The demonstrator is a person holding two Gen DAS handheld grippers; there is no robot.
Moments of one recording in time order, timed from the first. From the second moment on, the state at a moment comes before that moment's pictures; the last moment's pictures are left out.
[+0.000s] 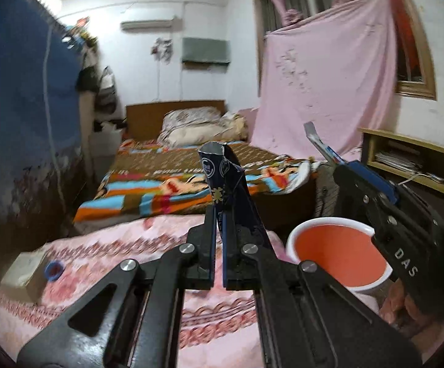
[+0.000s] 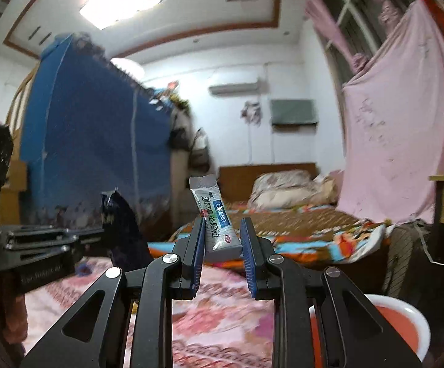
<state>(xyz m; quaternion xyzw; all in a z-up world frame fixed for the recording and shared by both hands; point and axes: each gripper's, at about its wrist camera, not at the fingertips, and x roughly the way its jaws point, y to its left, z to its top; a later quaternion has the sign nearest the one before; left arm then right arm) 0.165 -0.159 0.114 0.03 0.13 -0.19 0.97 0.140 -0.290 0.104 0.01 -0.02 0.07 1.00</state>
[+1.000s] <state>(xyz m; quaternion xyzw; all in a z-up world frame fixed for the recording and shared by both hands) 0.218 -0.313 0.096 0.01 0.27 -0.33 0.91 0.151 -0.418 0.080 0.13 0.07 -0.13 0.98</state>
